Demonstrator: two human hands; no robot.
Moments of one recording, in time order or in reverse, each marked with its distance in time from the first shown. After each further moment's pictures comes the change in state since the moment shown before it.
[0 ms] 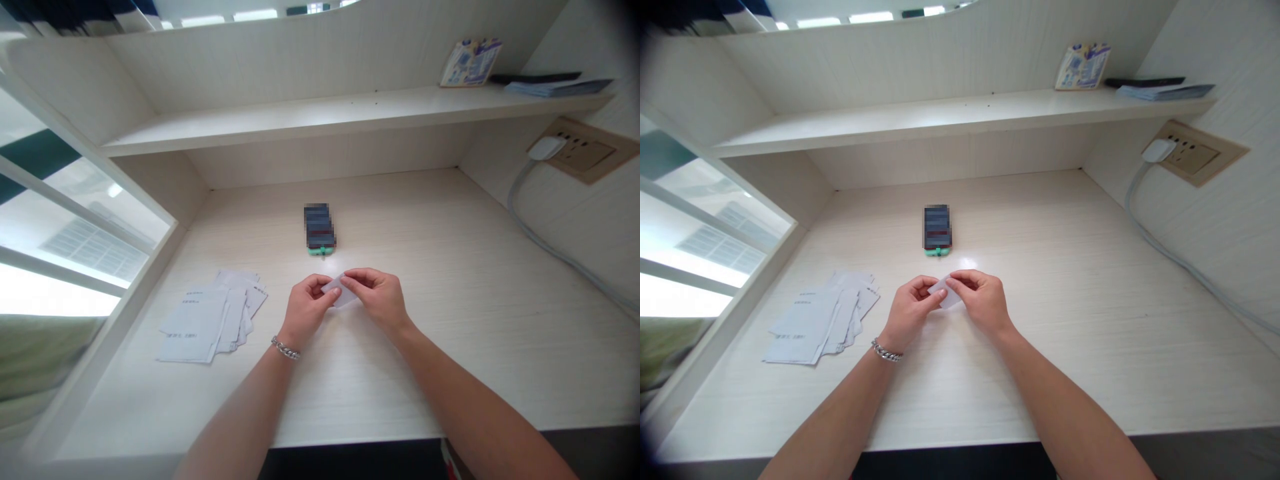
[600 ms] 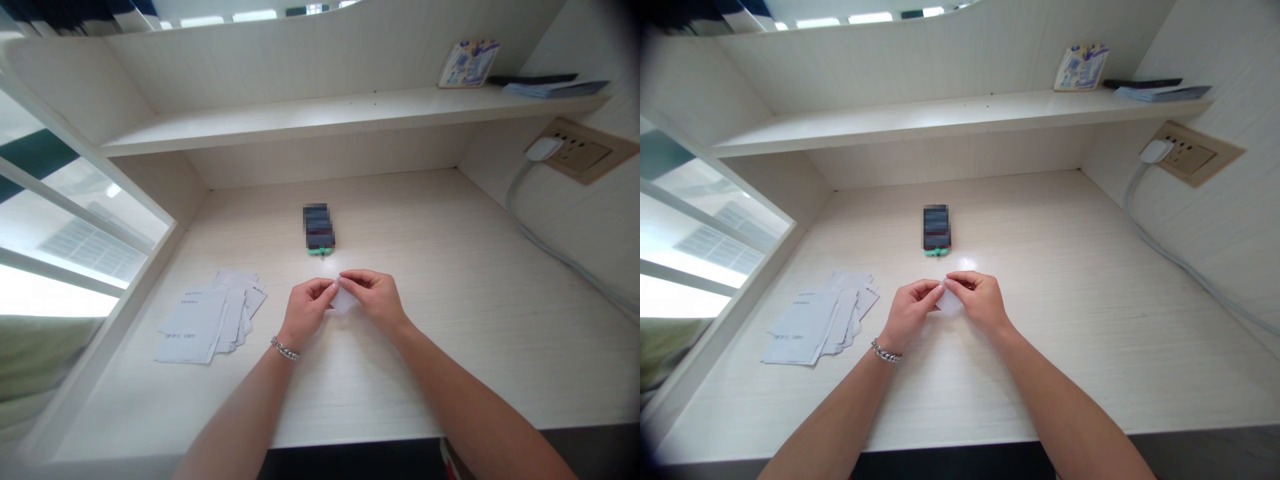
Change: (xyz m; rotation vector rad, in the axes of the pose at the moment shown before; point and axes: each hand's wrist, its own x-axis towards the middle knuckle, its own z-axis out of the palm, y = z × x) left_hand -0.002 0.001 0.002 -0.017 -0.040 -0.013; right_hand 0.003 0.002 0.000 0.042 -0.064 0.069
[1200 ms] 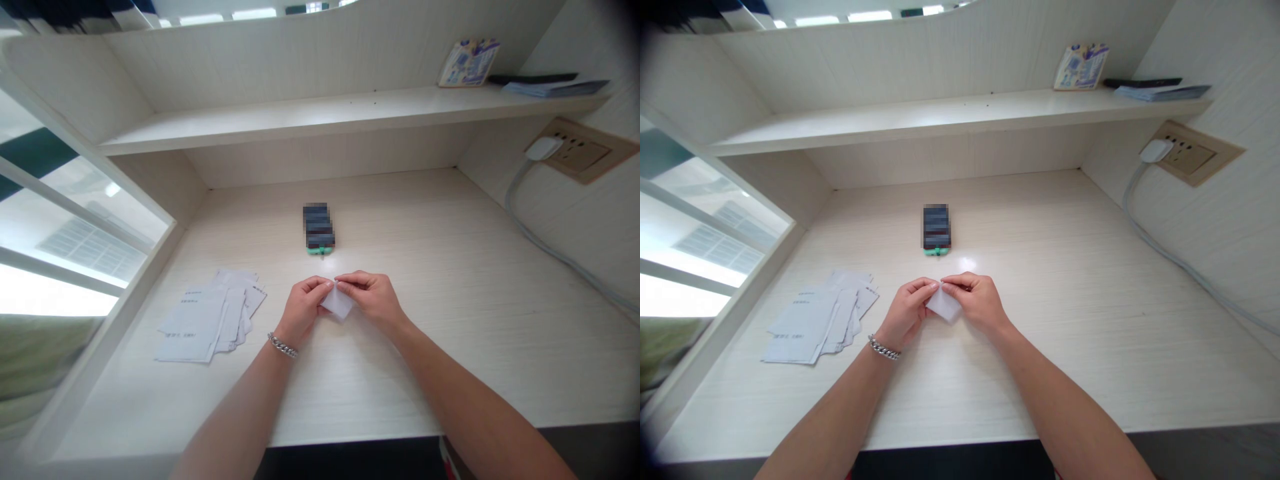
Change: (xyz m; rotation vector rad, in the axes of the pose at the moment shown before) left_hand 0.002 0.000 -0.002 -0.245 -0.006 -0.161; right_hand 0.000 -0.001 -0.001 -0.024 -0.125 -0.066
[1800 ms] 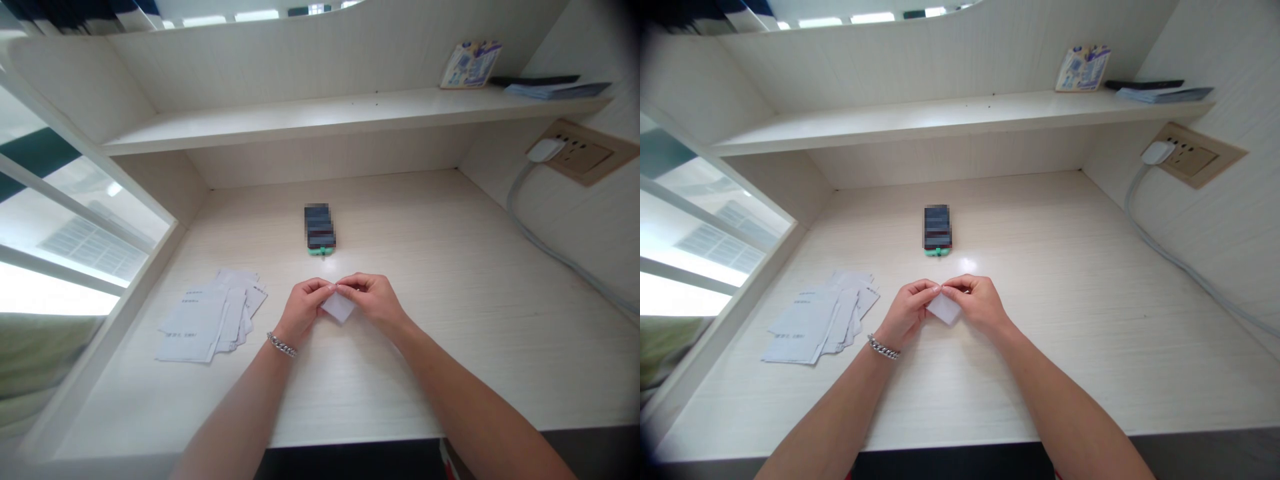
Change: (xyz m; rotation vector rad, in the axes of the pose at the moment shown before) left_hand 0.001 0.001 -0.003 0.007 -0.044 -0.034; right_hand 0.000 -0.002 0.000 -0.019 -0.043 0.069
